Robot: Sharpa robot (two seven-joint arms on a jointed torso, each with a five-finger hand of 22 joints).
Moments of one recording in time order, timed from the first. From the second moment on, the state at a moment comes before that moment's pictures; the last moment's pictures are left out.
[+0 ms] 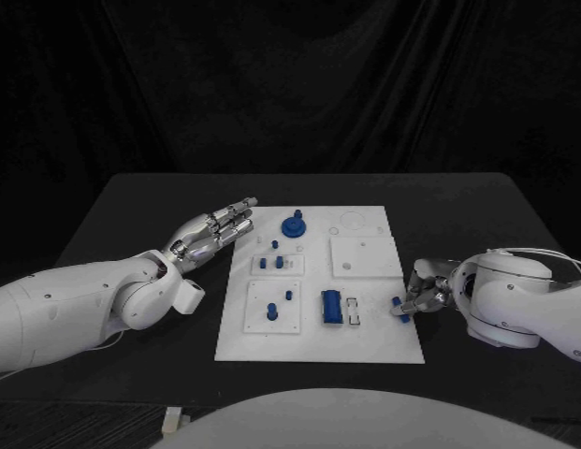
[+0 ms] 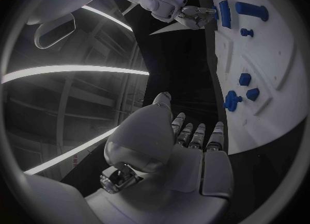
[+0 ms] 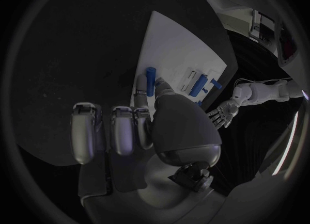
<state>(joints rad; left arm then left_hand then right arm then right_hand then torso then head) 1.02 -0.91 -0.22 1.38 -0.25 0.02 0.67 1.45 0.25 -0.20 0.24 0.51 0.24 0.01 0.03 0.03 0.00 0.04 0.00 0.00 0.00 0.11 0.00 0.00 0.16 0.01 0.26 0.01 0.02 1.16 -0.96 -0.25 1.75 -1.26 -0.02 -0.68 1.21 0.02 -0.05 0.24 0.20 1.17 0.04 0.15 0.55 1.47 -0.03 1.57 1.31 1.46 -0.10 1.54 1.31 0.02 1.47 0.01 1.50 1.31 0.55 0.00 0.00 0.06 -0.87</state>
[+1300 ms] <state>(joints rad) 1.02 -0.91 -0.22 1.37 -0.25 0.05 0.65 1.47 0.26 -0.17 0.21 0.52 0.23 0.03 0.03 0.03 0.00 0.04 0.00 0.00 0.00 0.13 0.00 0.00 0.16 0.01 0.27 0.01 0.03 1.14 -0.98 -0.25 1.80 -1.08 -0.16 -0.61 1.23 -0.08 0.28 0.13 0.75 1.05 0.10 0.12 0.43 1.46 0.02 1.57 1.31 1.46 -0.07 1.53 1.31 0.02 1.47 0.04 1.49 1.31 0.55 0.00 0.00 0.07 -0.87</state>
